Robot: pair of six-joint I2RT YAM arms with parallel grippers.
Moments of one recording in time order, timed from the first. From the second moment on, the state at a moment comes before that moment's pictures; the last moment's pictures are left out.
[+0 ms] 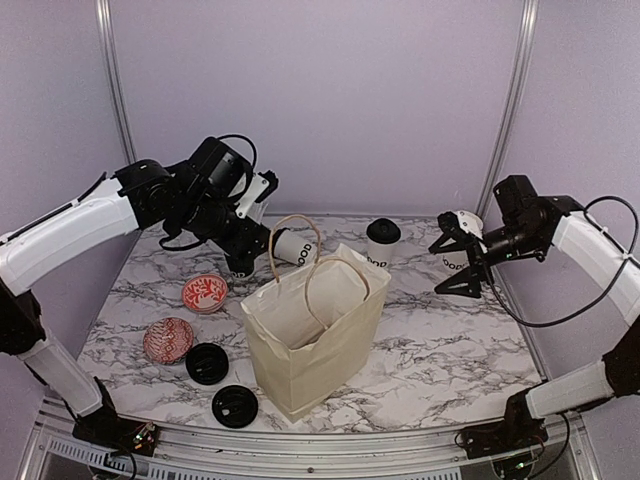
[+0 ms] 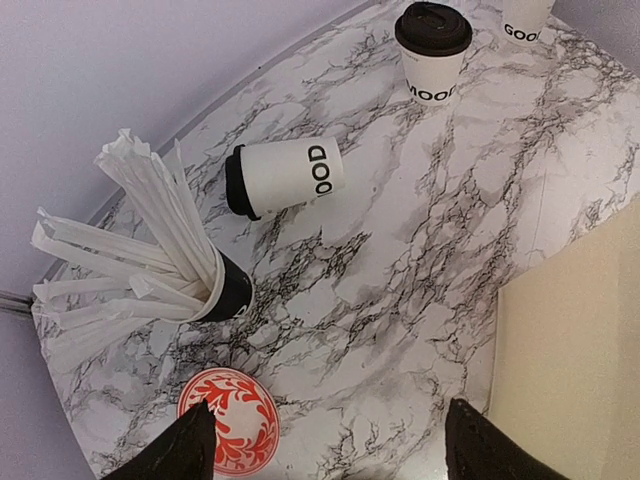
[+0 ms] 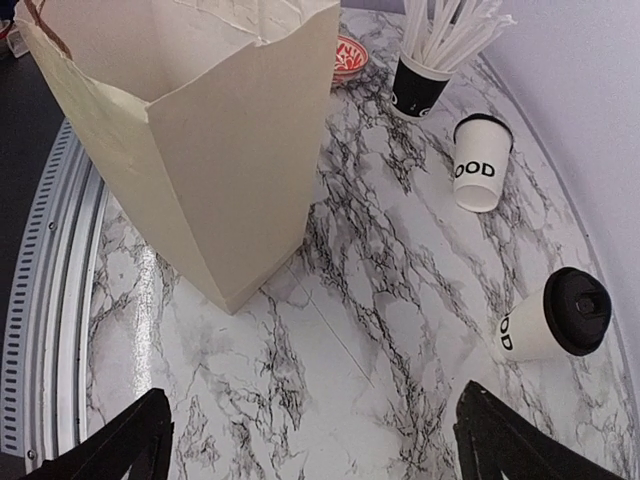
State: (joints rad) left arm -0.85 1.57 1.62 -0.91 -0.26 -0.01; right arm 0.19 1.26 1.22 -1.04 -0.85 -1.11
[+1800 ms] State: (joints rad) left arm -1.09 1.77 1.94 -0.74 0.42 0.09; right arm 0.21 1.39 1.41 -0.75 -0.69 -0.65
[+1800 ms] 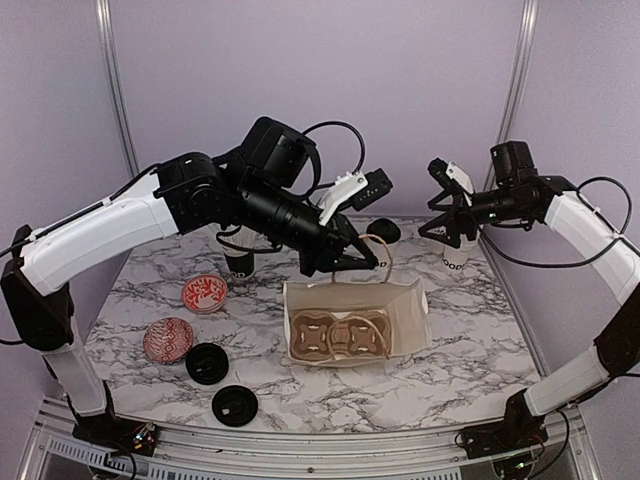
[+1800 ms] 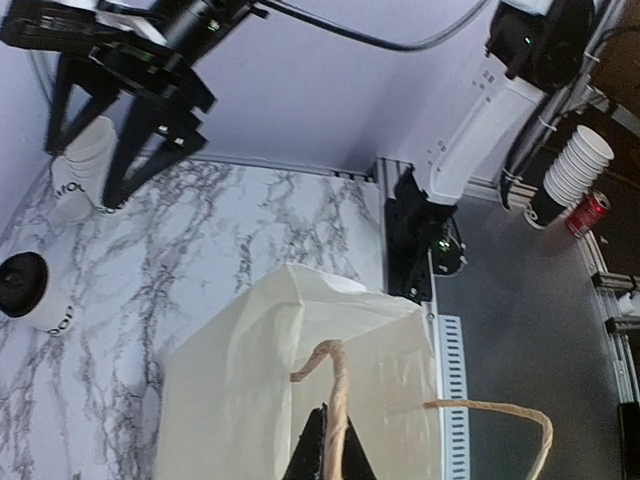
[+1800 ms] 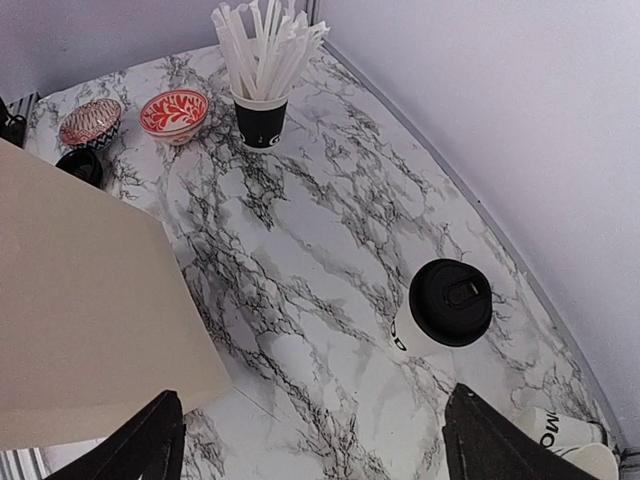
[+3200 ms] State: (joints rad) left arm -0.96 1.79 2.02 -0.84 0.32 0.14; right arm 0.22 1.52 1.41 -0.65 -0.43 -0.57
